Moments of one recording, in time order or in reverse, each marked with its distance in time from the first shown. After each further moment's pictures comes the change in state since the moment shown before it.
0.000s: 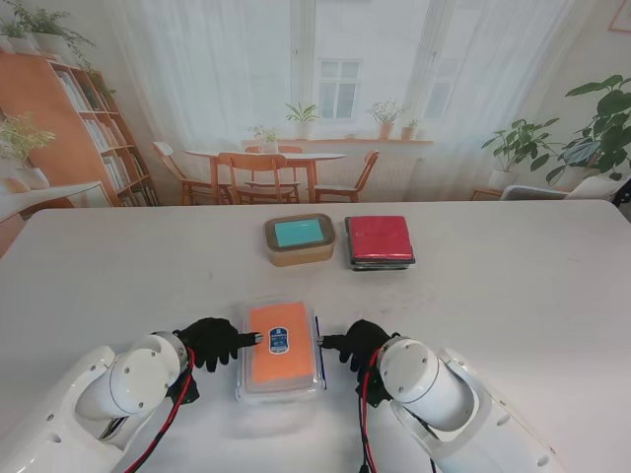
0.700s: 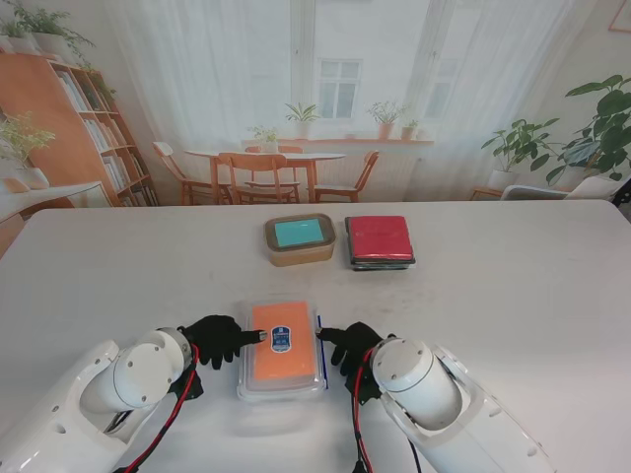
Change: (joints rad) left arm -0.037 0.001 0.027 0.029 -0.037 -0.013 -0.001; right arm 0.009 -0.058 0.013 0.047 0.175 0.051 -0.087; left_hand 0.001 -0.002 0.000 0.000 0.007 0.041 0.011 0.000 0.001 0.025 0.000 -0.008 0.000 0.000 0.000 -0.011 0.000 0.000 0.000 -0.001; right_hand -0.051 0.120 -0.007 0.012 0.000 0.018 -0.001 0.034 -0.001 0.012 0.026 0.032 0.000 0.010 0.036 0.010 -0.014 0.029 0.010 0.000
